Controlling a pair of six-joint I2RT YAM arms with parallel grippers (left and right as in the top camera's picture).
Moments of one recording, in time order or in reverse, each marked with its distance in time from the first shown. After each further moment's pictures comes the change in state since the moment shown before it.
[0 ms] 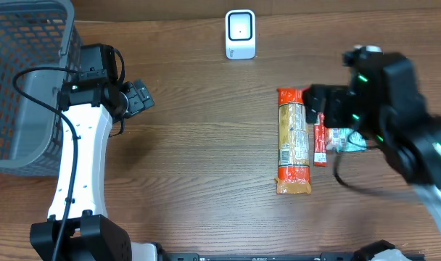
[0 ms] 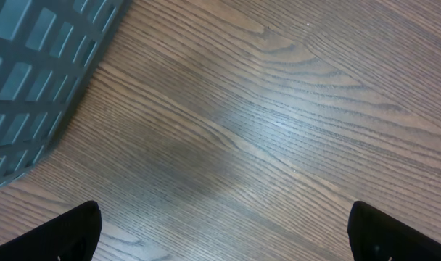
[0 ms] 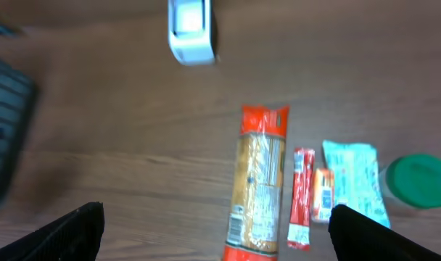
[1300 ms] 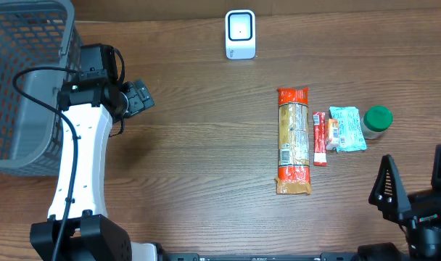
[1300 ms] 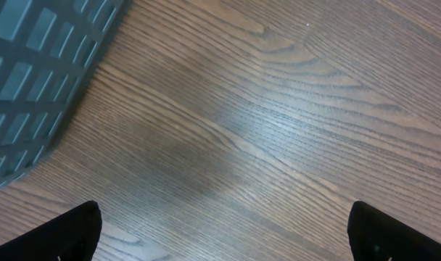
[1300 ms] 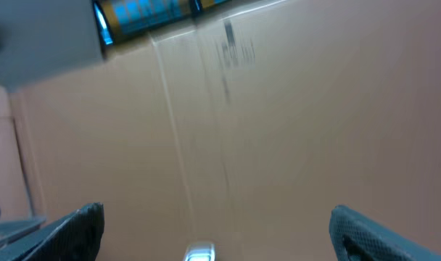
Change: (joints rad) left arm 0.000 0.000 0.000 0.000 0.000 0.000; right arm -0.255 -1.190 -0.999 0.974 -0.051 -0.142
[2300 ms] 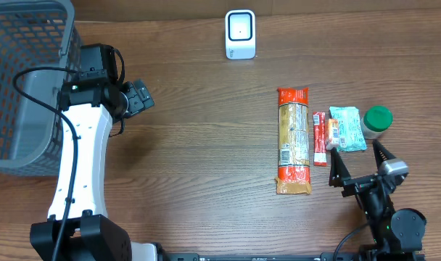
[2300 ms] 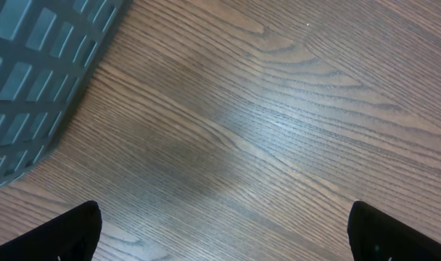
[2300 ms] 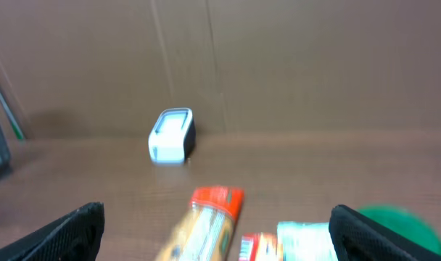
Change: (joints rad) left arm 0.000 0.000 0.000 0.000 0.000 0.000; right arm -0.071 -0.019 -0.534 0.134 -0.143 -0.090
